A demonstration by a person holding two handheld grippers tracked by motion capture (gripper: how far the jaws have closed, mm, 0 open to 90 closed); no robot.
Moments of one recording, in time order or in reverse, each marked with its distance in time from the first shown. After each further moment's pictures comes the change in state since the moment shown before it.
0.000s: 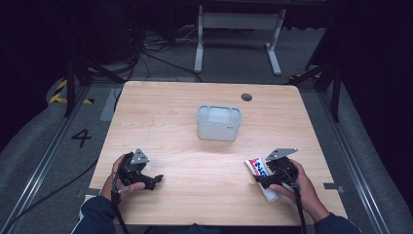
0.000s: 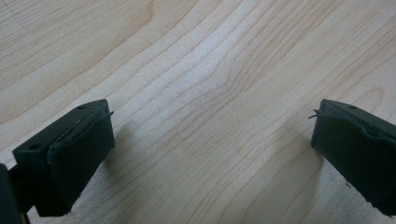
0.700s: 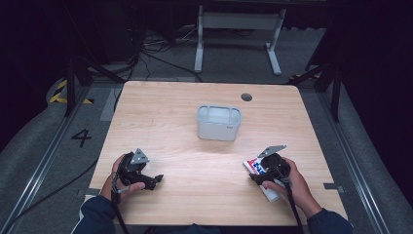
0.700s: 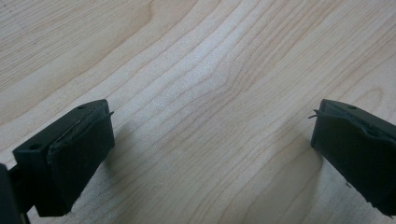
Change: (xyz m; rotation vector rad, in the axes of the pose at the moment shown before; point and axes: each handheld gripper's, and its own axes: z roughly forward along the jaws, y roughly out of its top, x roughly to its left) left arm 0.000 0.000 0.000 0.001 -0.002 0.002; right arm 0.004 0.012 0.020 0.088 -0.029 -0.008
